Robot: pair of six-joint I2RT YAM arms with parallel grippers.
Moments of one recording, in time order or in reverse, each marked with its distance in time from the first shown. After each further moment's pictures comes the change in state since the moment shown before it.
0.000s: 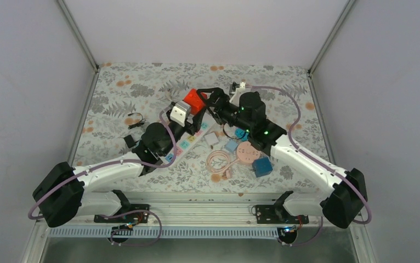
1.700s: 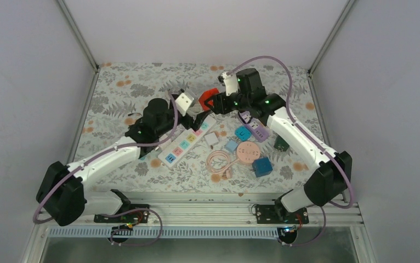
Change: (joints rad) left arm 0.182 0.063 0.232 -0.484 0.443 0.134; right arm -0.169 0.217 0.376 -0.672 -0.187 -1.069
